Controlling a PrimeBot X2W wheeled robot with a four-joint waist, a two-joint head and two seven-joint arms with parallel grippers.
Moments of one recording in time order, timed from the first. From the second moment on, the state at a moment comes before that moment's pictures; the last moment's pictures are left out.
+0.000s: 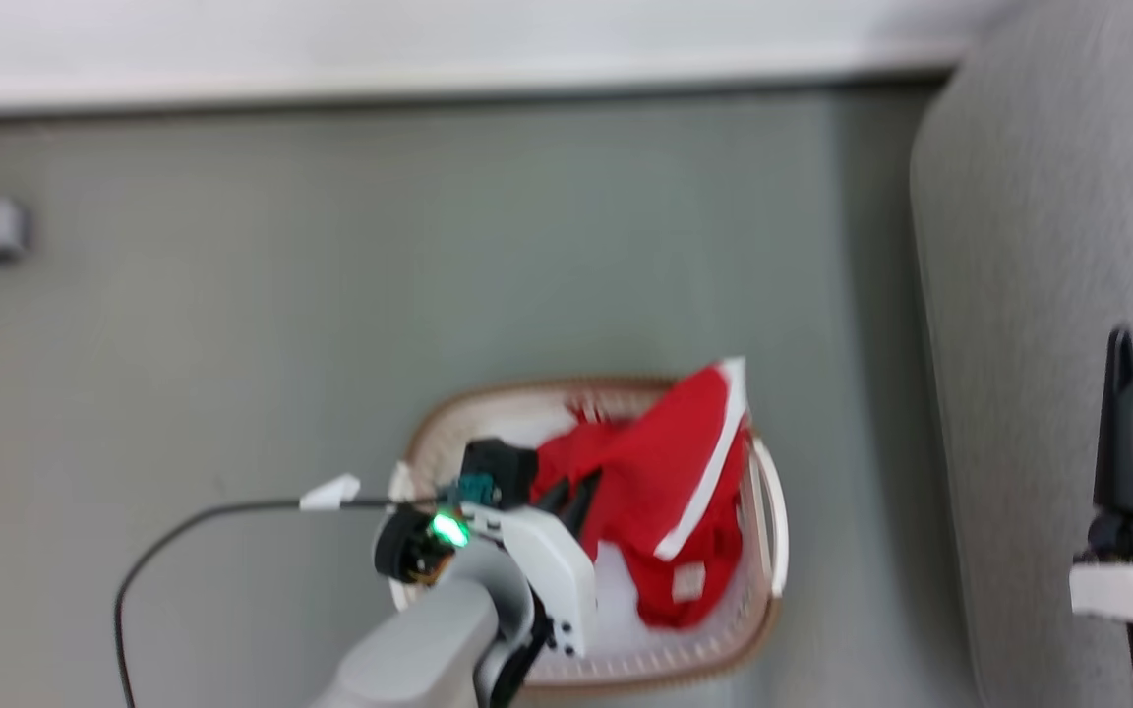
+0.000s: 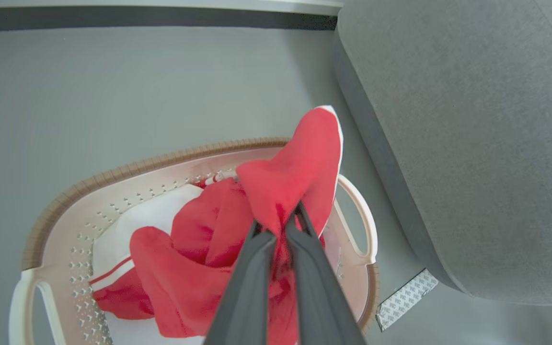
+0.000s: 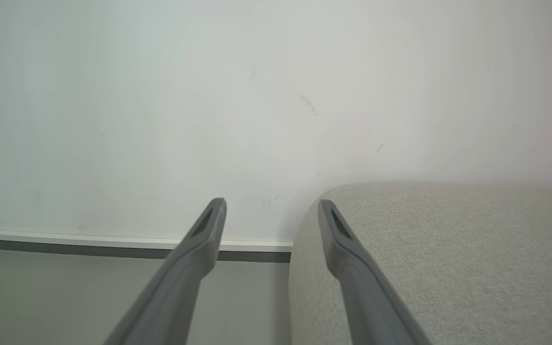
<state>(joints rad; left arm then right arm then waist) -0.73 0.05 -0.95 0.87 -0.76 0.03 -0.21 -0.24 -0.13 -0.11 0.02 0.22 0.13 -0.26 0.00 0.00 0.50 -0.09</state>
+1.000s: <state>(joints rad) -0.50 0.39 -0.92 0.01 -0.78 0.26 -0.02 0.04 -0.27 0.15 0.00 0.30 0.13 -0.26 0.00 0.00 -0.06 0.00</state>
